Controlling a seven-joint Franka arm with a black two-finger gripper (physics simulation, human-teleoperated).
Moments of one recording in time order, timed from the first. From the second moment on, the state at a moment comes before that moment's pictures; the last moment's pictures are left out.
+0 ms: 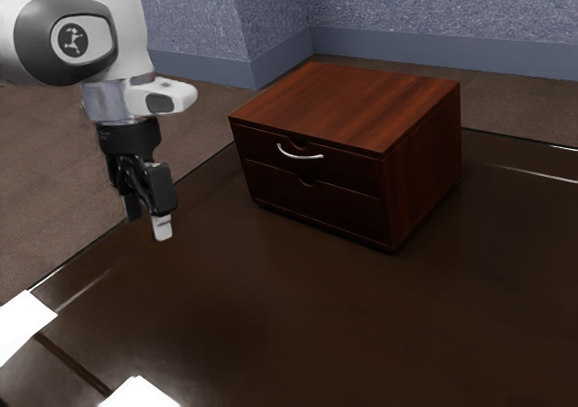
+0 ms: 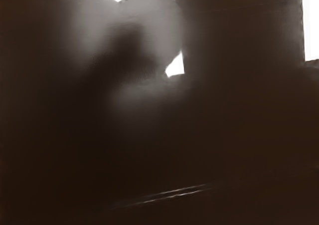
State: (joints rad) arm 0.04 -0.05 0.12 -1.53 -0.02 1.26 0.35
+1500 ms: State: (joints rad) arm 0.09 0.25 0.04 -1.52 -0.09 2.27 1.90
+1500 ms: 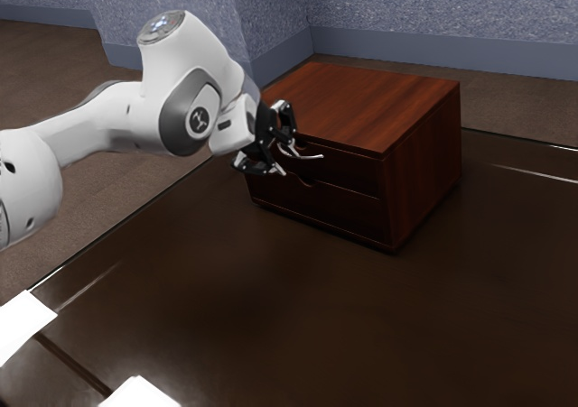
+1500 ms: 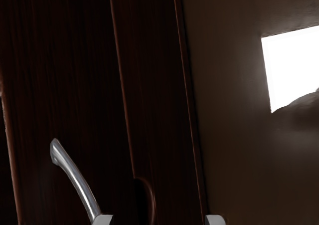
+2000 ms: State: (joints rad) arm 0.10 0.24 0.05 -1.61 -0.17 2.35 2.05
